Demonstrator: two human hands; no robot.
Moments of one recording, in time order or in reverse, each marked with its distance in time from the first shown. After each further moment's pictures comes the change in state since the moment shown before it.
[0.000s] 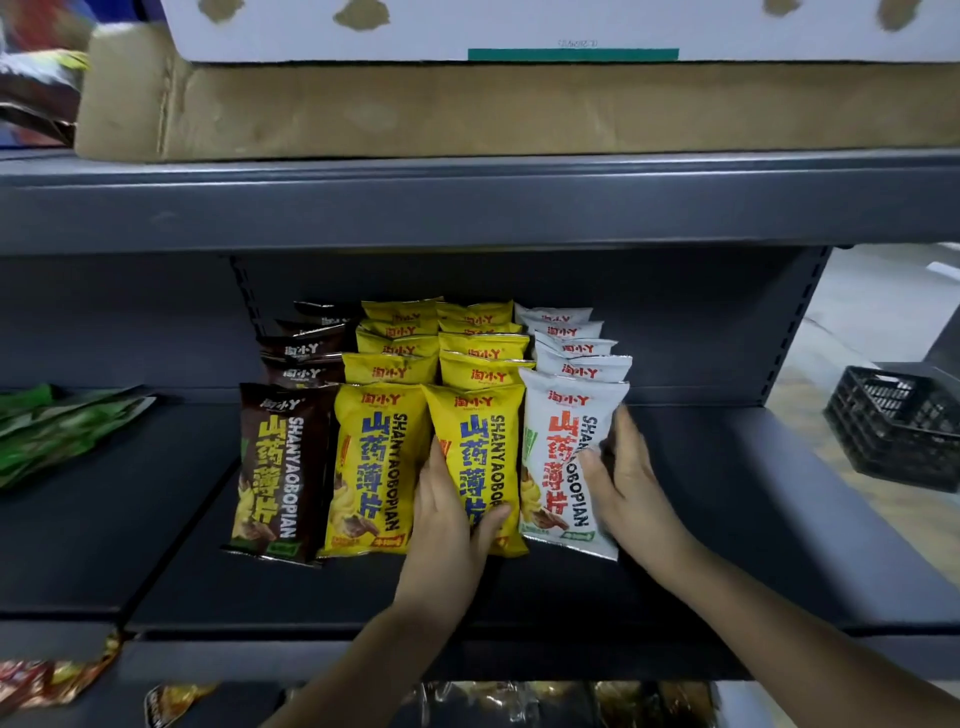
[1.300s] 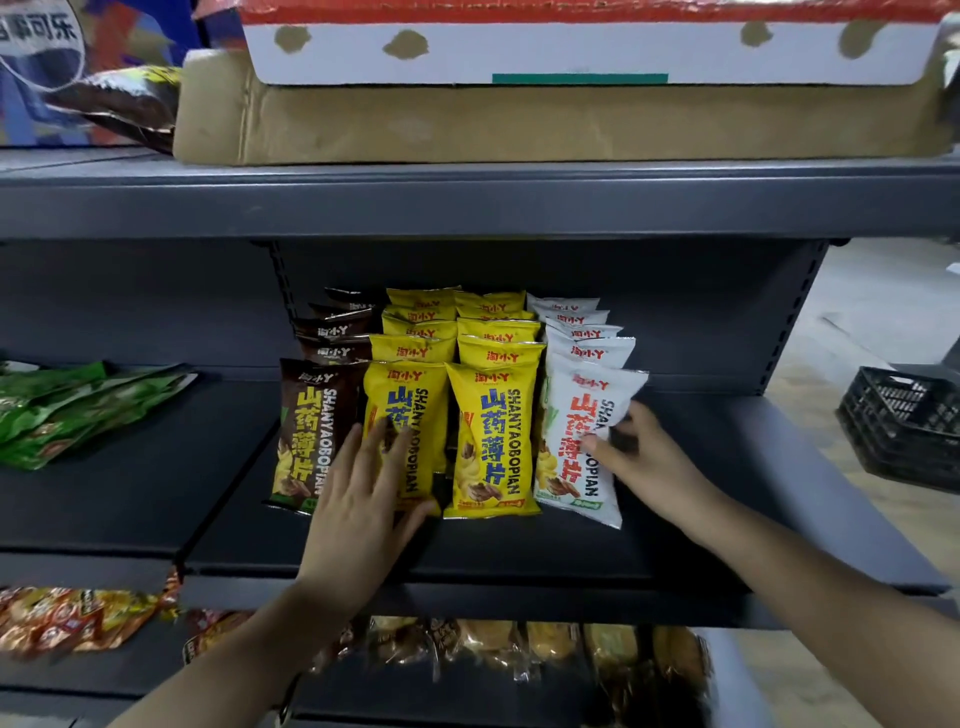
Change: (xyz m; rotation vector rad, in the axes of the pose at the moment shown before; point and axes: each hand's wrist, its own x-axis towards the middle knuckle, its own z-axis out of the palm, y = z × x) left_hand -0.025 -0.049 -0.080 0.652 0.112 0.274; right_hand -0.009 -0.030 -0.029 0.005 -0.136 0.204
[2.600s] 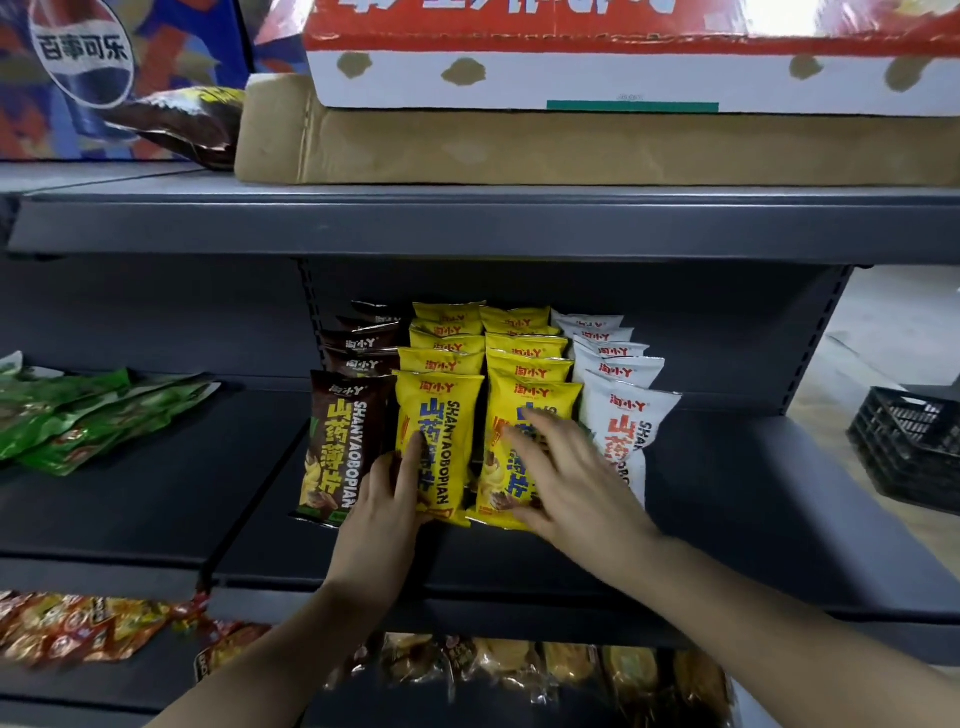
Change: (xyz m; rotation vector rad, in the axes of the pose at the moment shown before) left_hand 0.003 -0.019 0.020 -0.160 -0.101 -0.088; right_hand -0.007 -0.028 0.075 -0.999 0.086 -0.682
